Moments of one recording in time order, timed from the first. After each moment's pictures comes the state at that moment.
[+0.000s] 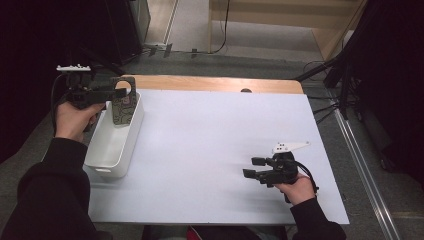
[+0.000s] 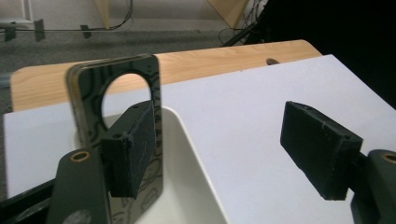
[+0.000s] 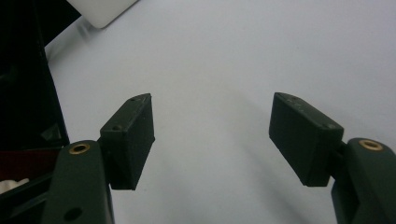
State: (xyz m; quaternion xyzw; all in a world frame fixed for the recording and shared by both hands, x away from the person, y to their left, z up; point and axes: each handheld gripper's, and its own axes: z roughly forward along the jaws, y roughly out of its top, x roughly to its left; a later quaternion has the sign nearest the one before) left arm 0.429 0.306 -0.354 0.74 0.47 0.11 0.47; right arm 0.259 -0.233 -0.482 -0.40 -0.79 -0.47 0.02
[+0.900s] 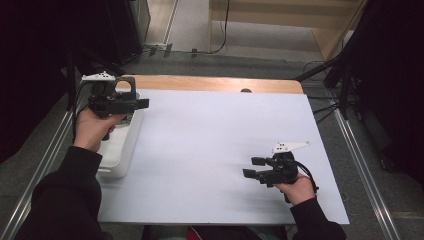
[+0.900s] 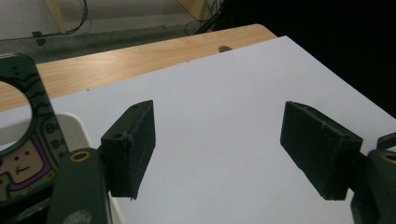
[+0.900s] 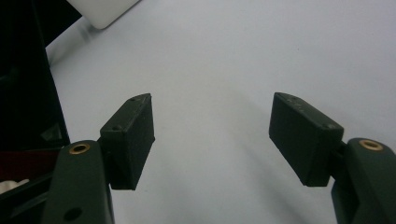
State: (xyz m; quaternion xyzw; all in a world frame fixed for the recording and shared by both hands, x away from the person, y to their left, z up) left arm 0.401 0.249 -0.358 0.77 0.41 0.09 0.48; right arm 0.258 -0.232 -0.481 -0.40 -0.79 -0.47 0.02
